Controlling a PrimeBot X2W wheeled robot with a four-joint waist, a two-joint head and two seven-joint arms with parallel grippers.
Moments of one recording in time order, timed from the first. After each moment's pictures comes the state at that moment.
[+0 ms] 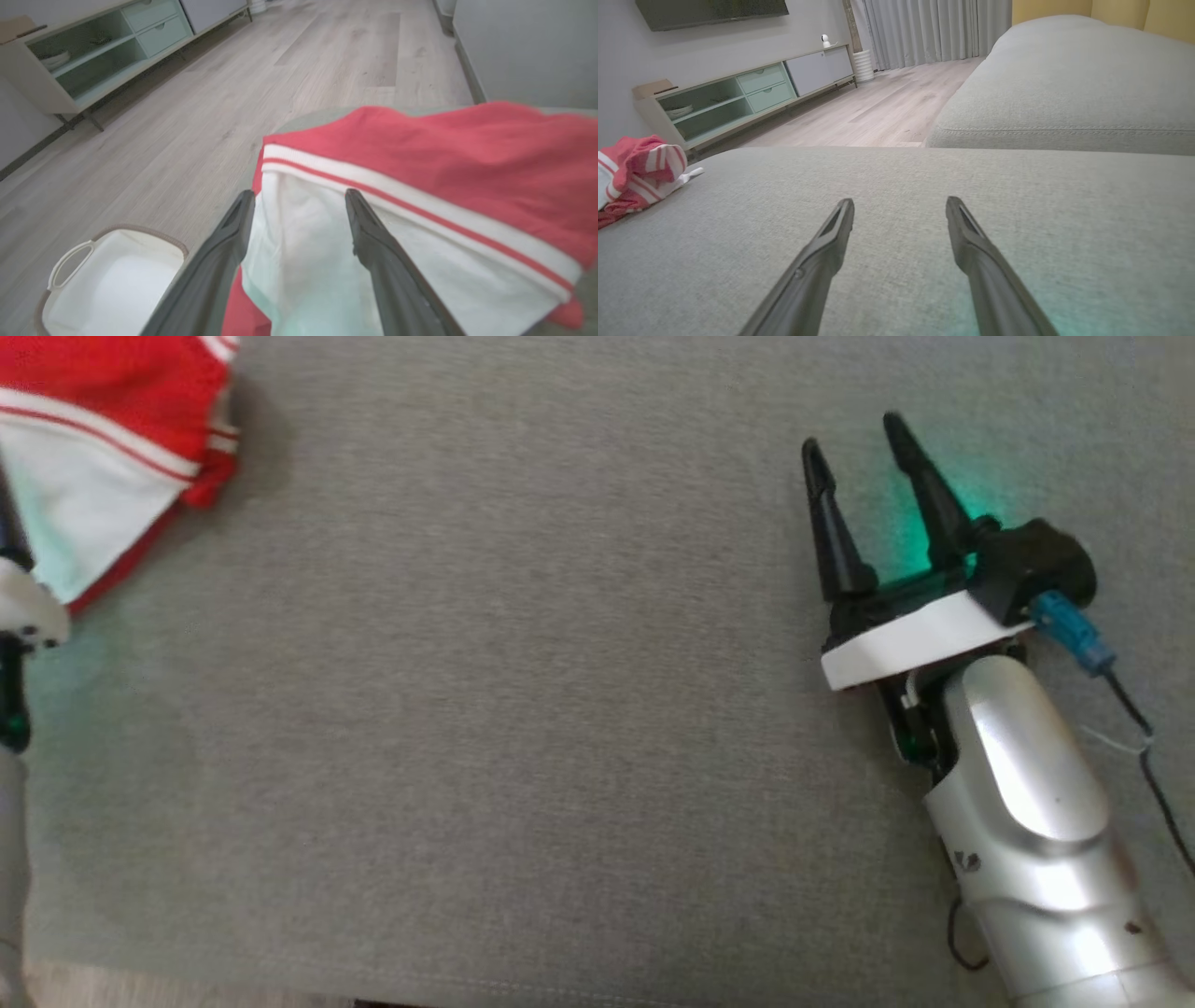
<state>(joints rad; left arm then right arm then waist) -0.81 0.43 -0.01 0.88 -0.32 -0.11 -0.11 -0.55 -0.07 0.23 0.44 0.14 0.13 -0.26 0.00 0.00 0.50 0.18</state>
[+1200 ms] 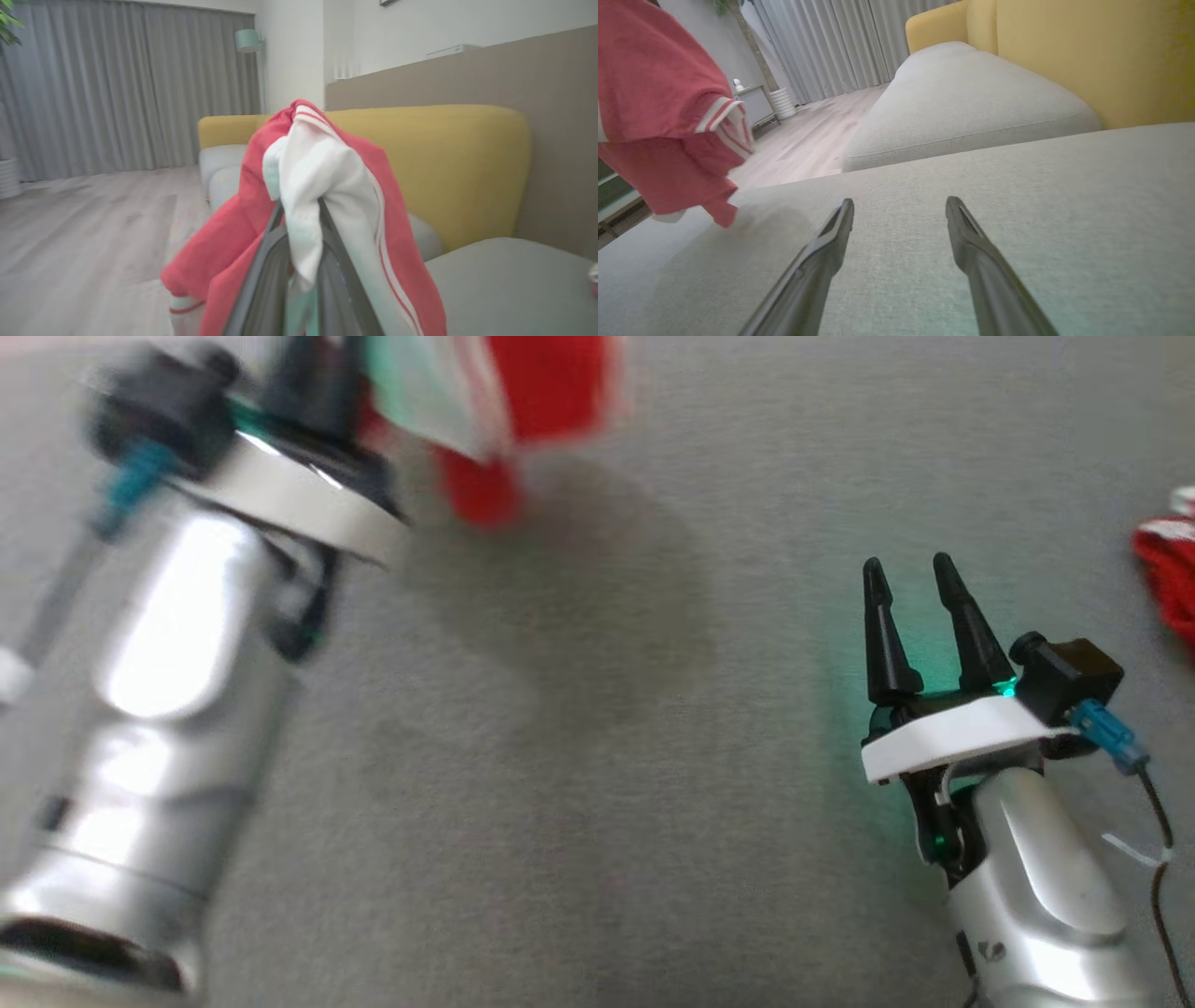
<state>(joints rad) -0.93 0.26 -0.53 0.57 -0.51 -0.13 -0.24 -0.37 -0.06 0.14 0.47 0.29 0.13 -0.26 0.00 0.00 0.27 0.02</state>
